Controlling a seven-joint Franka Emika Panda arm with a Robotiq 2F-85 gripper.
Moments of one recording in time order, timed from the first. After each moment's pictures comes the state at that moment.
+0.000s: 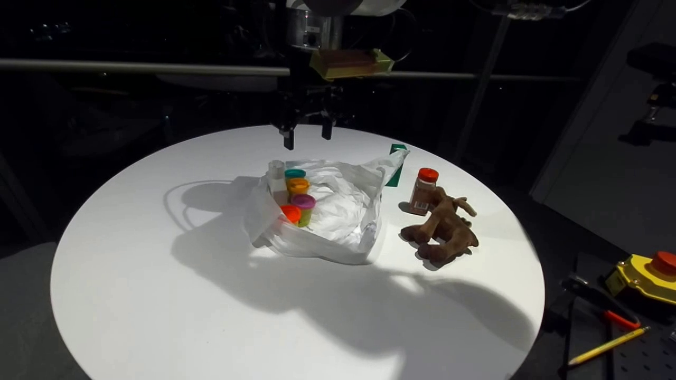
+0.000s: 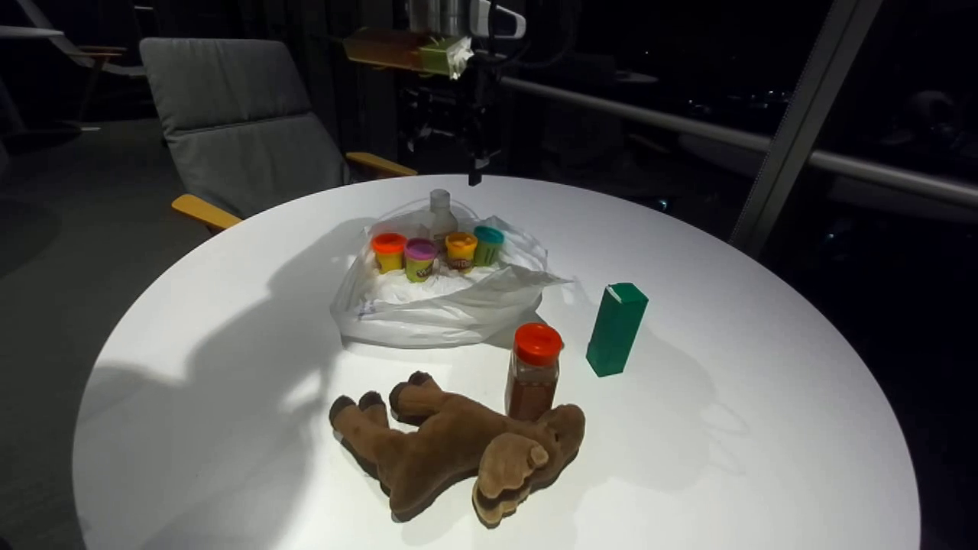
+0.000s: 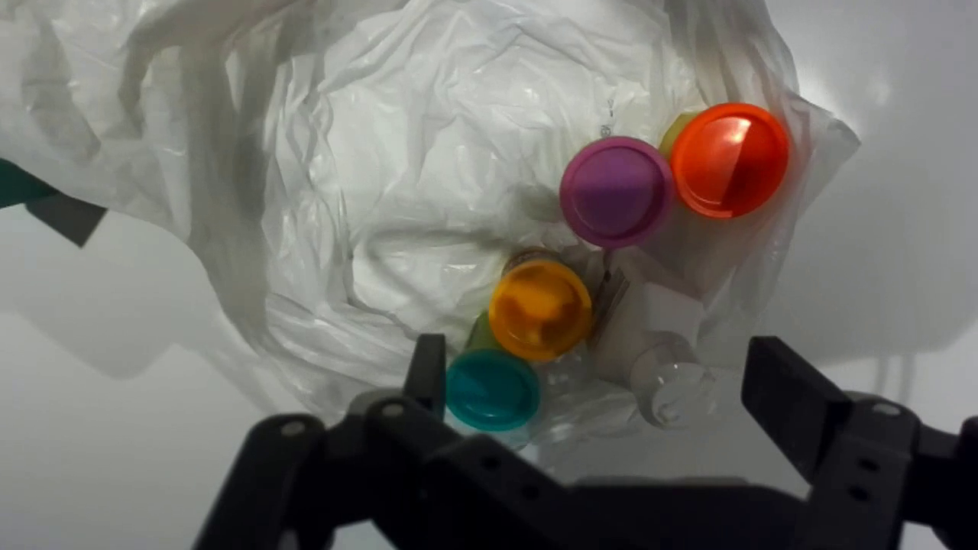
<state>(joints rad) 0.08 0.61 0.05 -1.57 -0.09 2.23 0.24</state>
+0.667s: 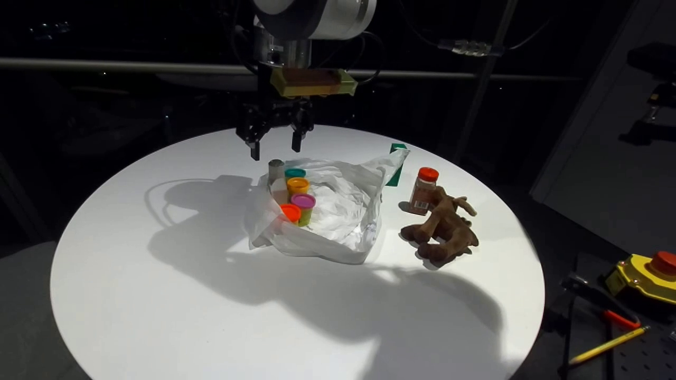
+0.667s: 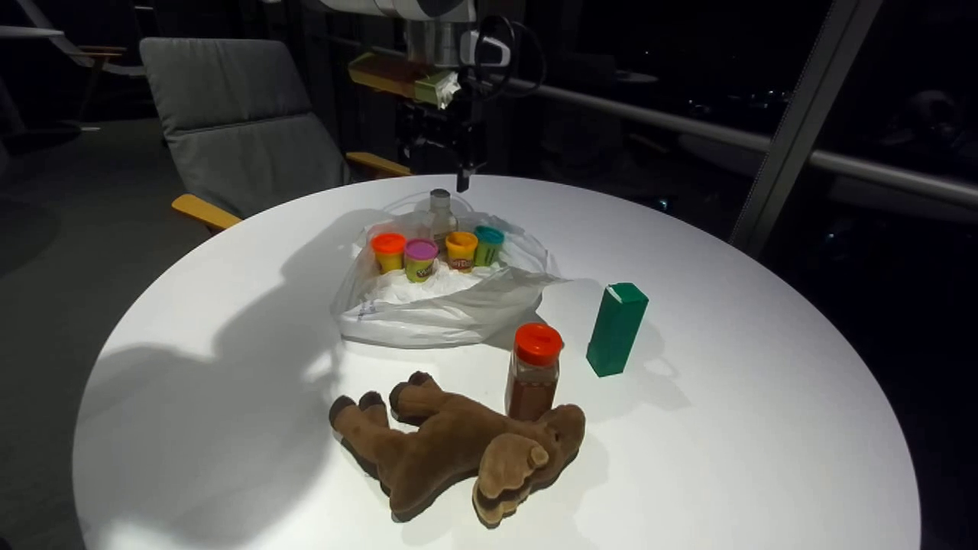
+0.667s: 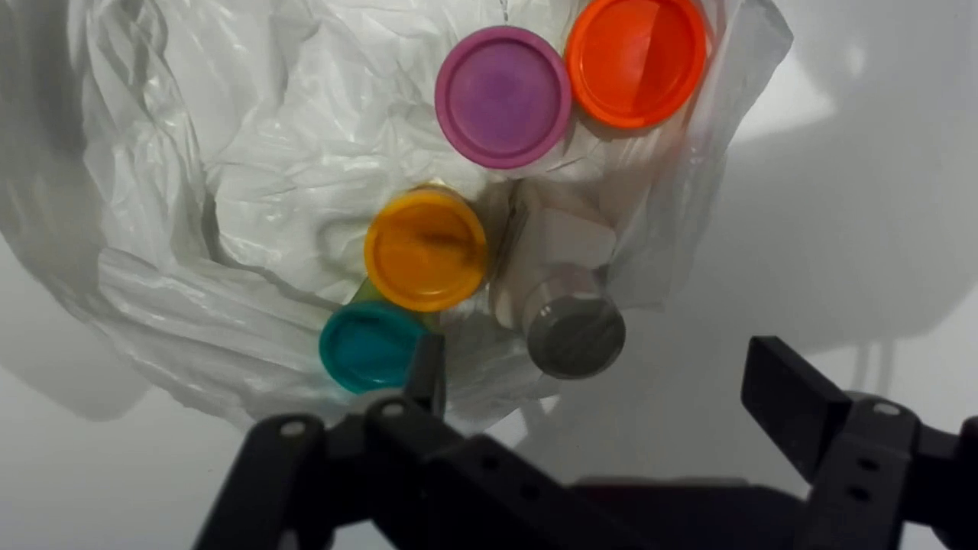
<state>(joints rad) 0.12 0.79 0.05 -1.34 -0.03 2.22 0.27</state>
